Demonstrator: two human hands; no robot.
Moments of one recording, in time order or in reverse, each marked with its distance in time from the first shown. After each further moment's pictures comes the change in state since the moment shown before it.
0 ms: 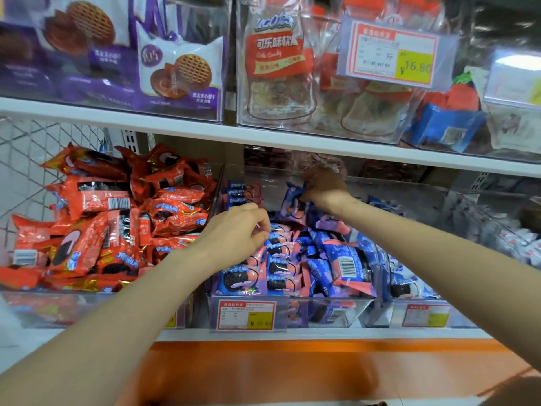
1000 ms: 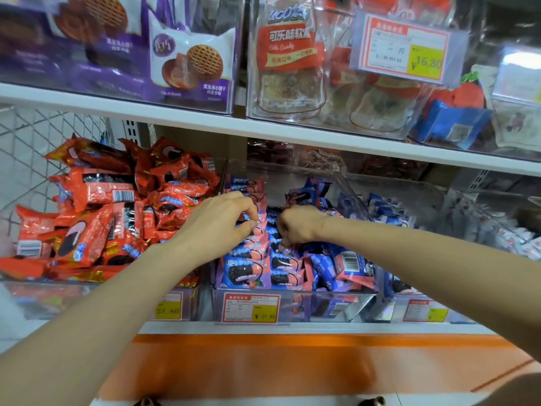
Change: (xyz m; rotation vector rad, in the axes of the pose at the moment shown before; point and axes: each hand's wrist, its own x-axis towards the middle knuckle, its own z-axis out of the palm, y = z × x) left_hand -0.016 -0.011 -0.019 0.009 0.070 -0.031; right_hand -0.029 -0.017 0.046 -0.675 -0.512 -0.354
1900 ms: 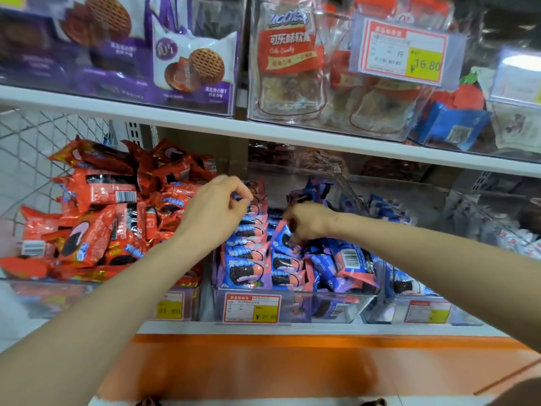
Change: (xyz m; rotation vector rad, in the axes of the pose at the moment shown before) left_hand 0.007 -0.001 -0.002 -0.242 0.257 -0.126; right_hand -0.017 0.006 -0.010 0.163 0.018 0.044
